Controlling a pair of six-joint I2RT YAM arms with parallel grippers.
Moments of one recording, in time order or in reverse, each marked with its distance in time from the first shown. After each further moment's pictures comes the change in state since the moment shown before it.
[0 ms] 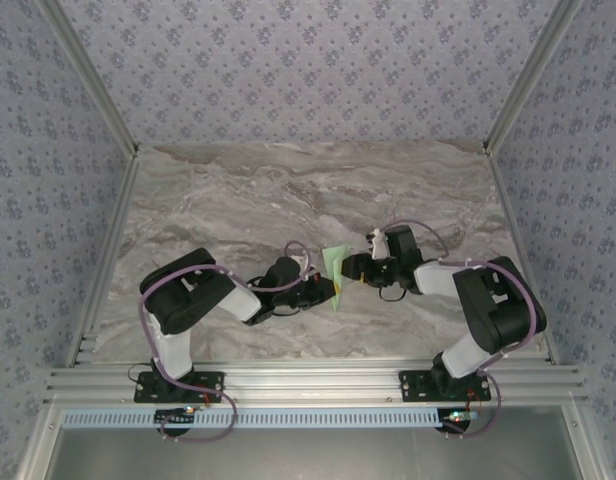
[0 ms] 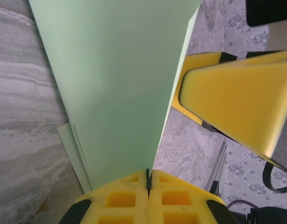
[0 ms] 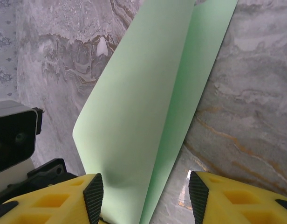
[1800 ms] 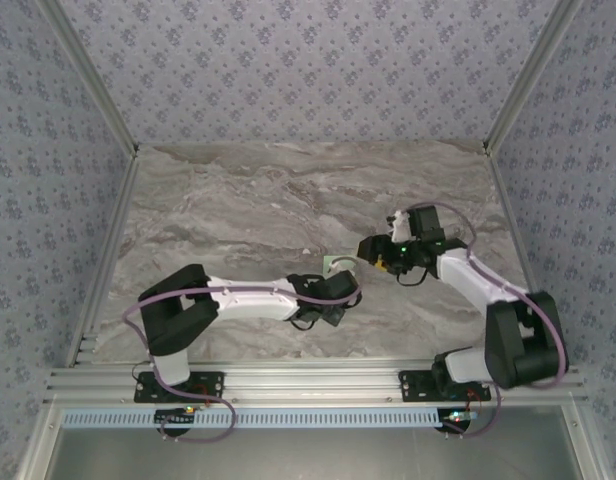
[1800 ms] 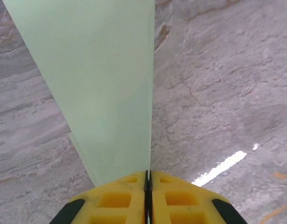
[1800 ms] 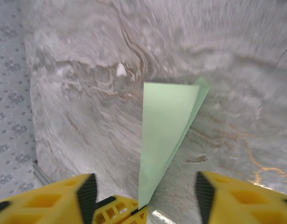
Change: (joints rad) left arm -0.284 -0.102 0.476 -1.207 -0.595 0.621; right arm -0.135 -0.269 0.181 -0.519 0.013 -0.062
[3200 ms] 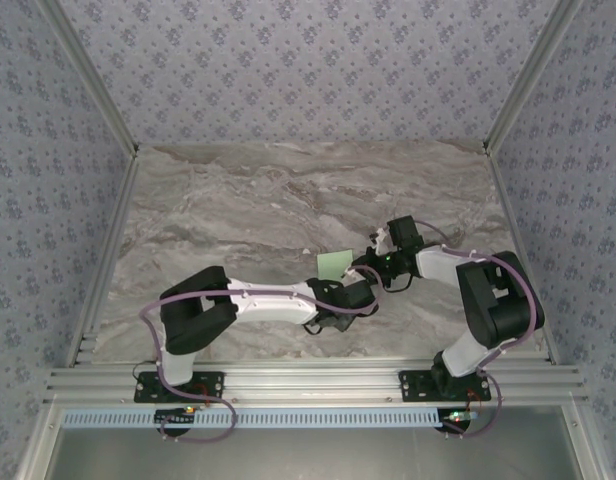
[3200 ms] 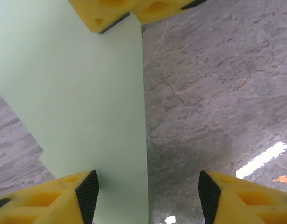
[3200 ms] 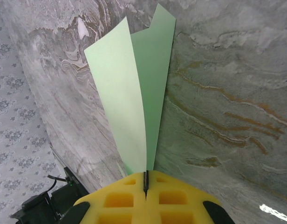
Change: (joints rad) left arm -0.085 0.134 0.171 -0.177 -0.151 0.057; right arm 0.082 0.291 -0.038 0.168 -0.136 0.156
